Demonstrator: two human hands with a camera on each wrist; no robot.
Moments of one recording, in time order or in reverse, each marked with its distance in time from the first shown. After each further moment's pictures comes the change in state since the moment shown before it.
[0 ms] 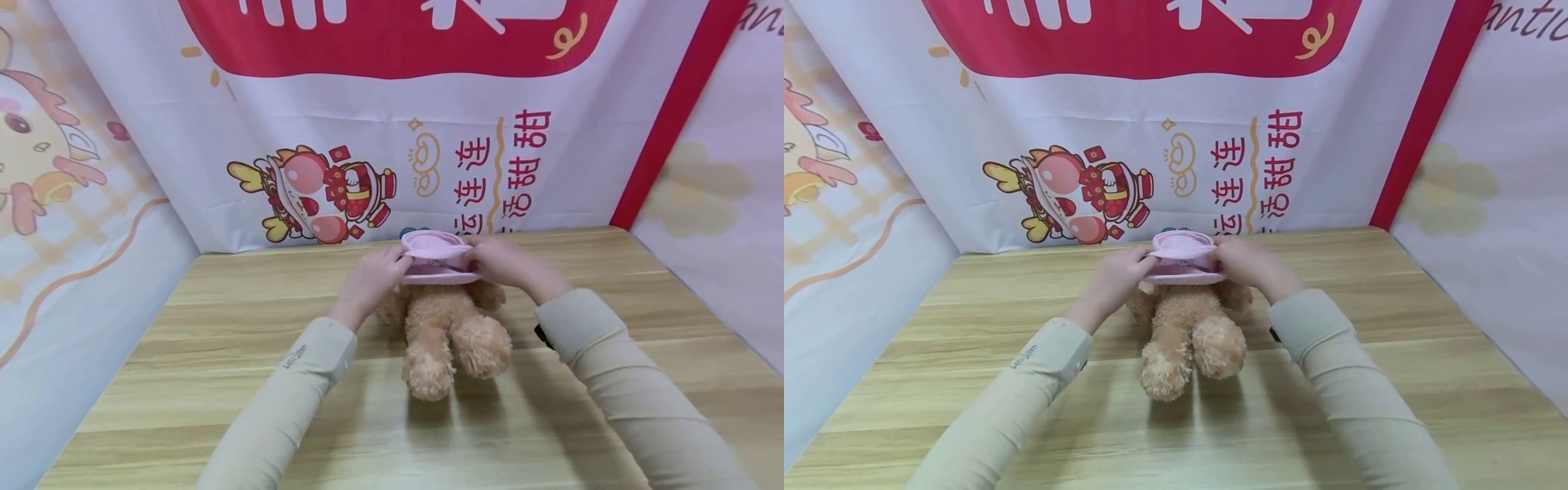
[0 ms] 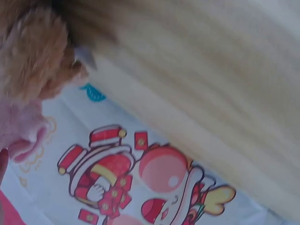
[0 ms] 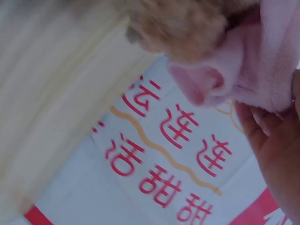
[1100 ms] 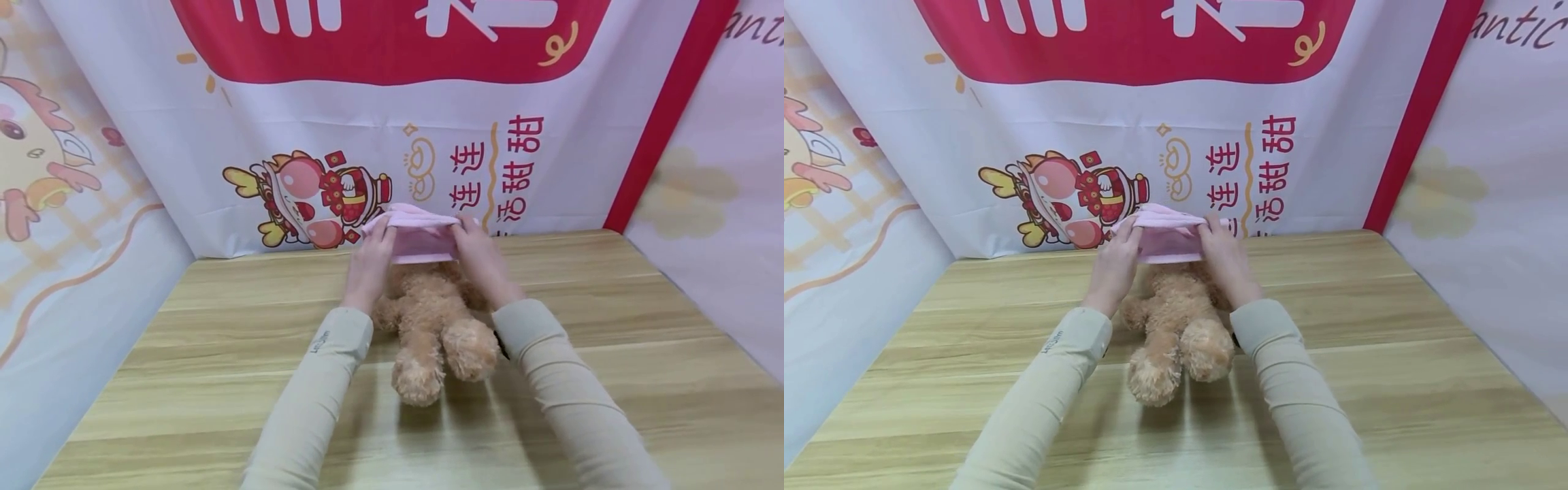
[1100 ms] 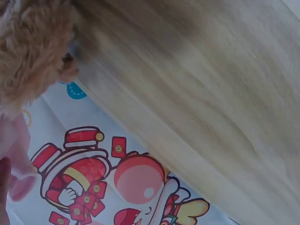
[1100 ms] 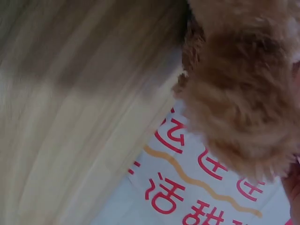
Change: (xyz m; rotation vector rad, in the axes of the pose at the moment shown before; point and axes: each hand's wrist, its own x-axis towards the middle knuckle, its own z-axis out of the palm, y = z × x) left_hand 0.022 -0.006 0.025 -0.062 0.114 -0.375; right_hand 0.025 -0.003 0.035 -0.058 0.449 0.233
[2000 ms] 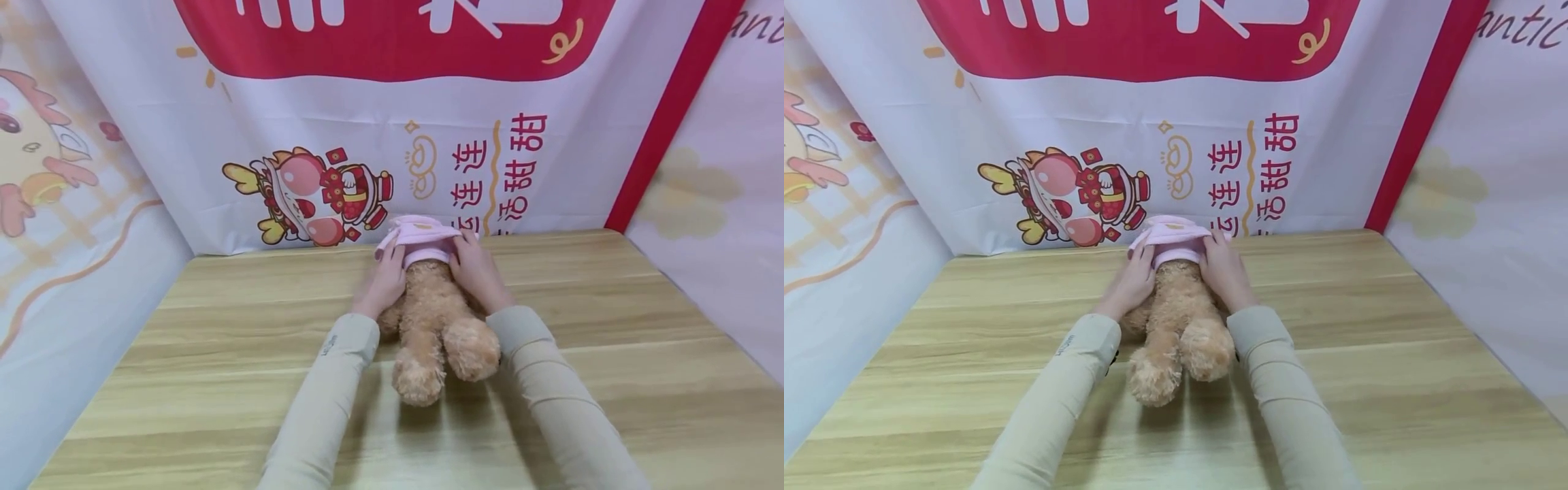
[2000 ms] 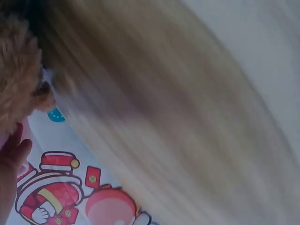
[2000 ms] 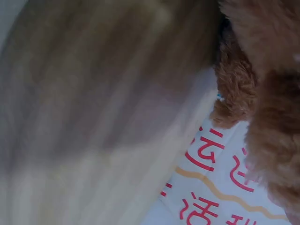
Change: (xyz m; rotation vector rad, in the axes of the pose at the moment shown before) left_hand -0.014 0.002 0.039 -0.381 -0.444 -0.189; right_hand -0.007 0.010 0.039 0.133 -0.076 0.151
